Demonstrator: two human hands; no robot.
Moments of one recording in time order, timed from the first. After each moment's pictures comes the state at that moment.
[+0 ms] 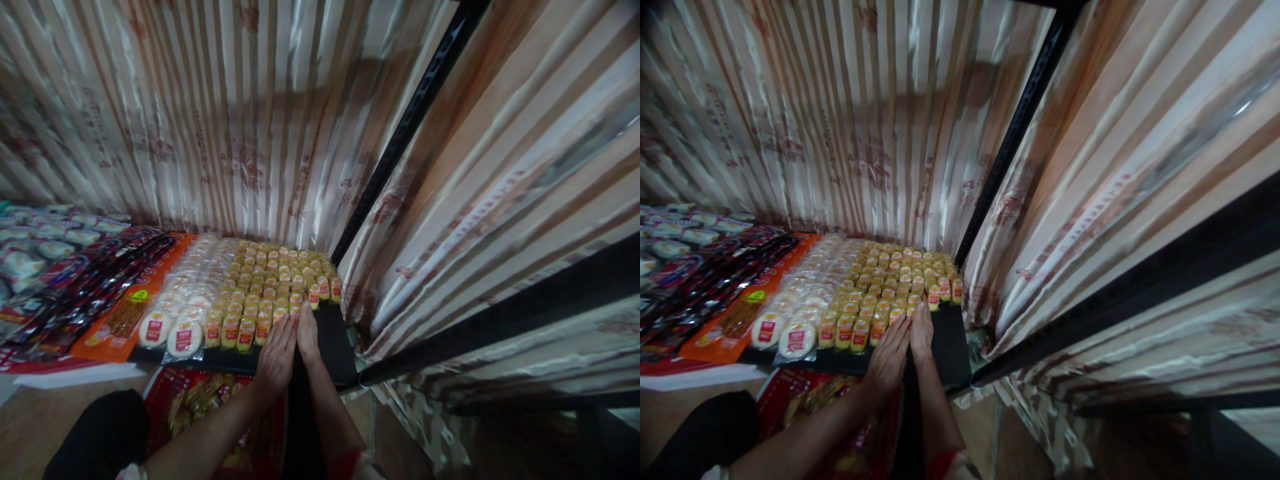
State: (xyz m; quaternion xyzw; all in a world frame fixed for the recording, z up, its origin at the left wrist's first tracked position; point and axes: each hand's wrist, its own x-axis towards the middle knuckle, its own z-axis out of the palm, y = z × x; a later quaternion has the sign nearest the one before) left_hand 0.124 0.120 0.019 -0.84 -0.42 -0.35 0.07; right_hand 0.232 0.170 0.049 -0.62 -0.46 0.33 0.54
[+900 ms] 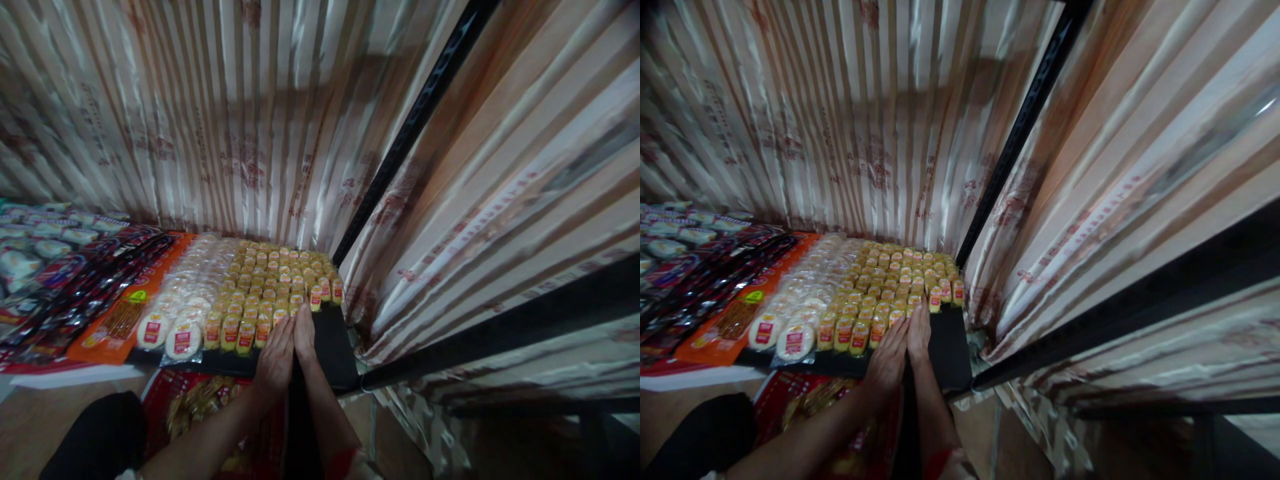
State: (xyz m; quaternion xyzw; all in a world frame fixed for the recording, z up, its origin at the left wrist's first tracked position) left_hand 0.125 0.123 0.014 -0.83 -0.42 -0.37 0.02; right_hand 0.228 0.173 0.041 -0.63 -0.47 0.31 0.53
